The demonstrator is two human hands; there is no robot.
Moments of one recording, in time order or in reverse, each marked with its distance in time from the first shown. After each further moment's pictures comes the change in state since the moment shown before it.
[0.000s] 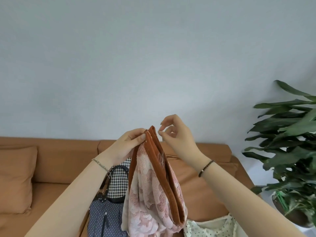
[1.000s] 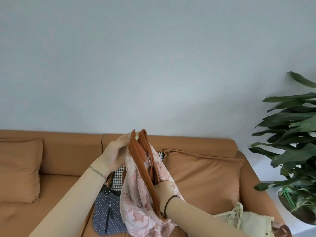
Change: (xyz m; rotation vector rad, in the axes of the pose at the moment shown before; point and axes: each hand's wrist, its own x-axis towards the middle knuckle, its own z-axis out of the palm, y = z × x) left_hand -0.020 -0.023 -0.011 -0.436 0.097 -0.038; right_hand -0.087 0.120 0.102 -1.570 -1.286 -0.087
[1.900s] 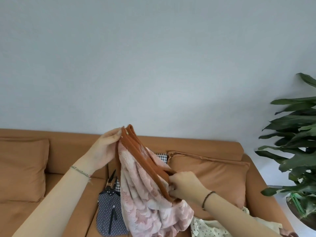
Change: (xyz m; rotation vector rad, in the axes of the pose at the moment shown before) left_hand -0.016 0.037 -0.029 0.291 0.183 0.085; right_hand -0.041 0.061 0.028 0.608 0.468 0.154
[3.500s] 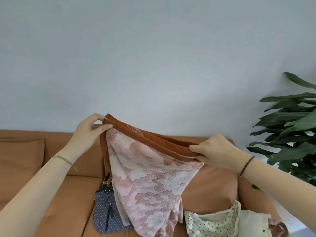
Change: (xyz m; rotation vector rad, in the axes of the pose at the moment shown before) left_hand -0.001 0.028 -0.025 0.671 0.237 0.192; right_hand -0.052 0.094 -0.104 -0.358 0.425 -0.299
